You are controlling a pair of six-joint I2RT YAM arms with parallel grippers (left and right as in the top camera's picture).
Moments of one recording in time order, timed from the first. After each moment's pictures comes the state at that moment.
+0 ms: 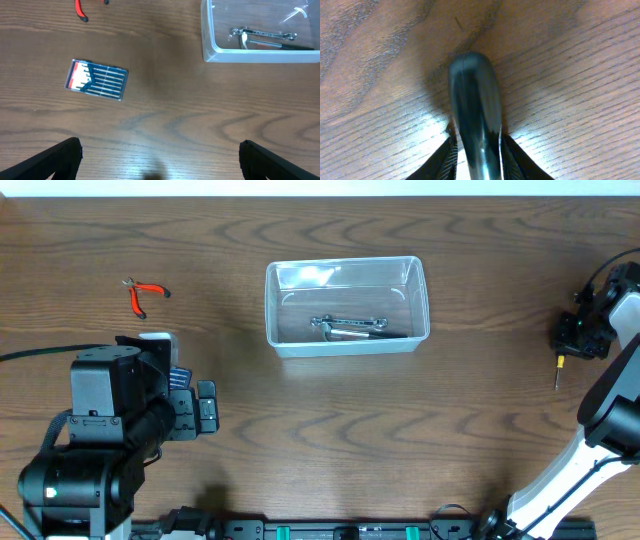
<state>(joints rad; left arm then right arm) -0.05 0.91 1.30 -1.34 0.02 -0.07 -0.50 2.16 1.54 -0.83 -0.02 -0.08</state>
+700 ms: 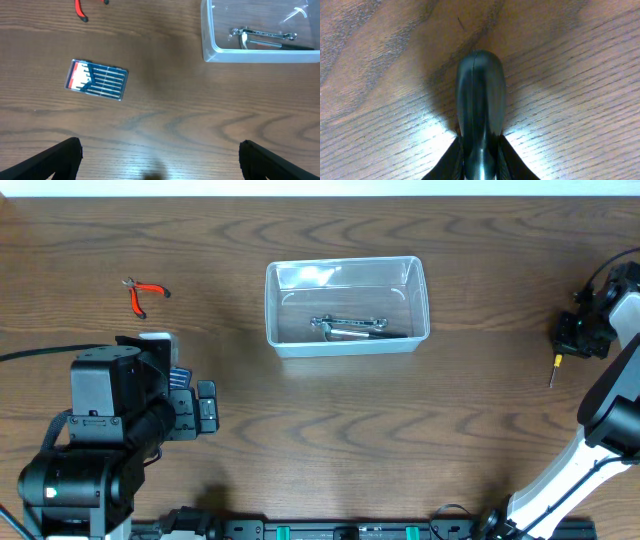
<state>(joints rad) -0.05 0.91 1.30 -1.34 0.02 -0.07 -0.50 2.16 1.54 -0.83 -0.02 -0.08</state>
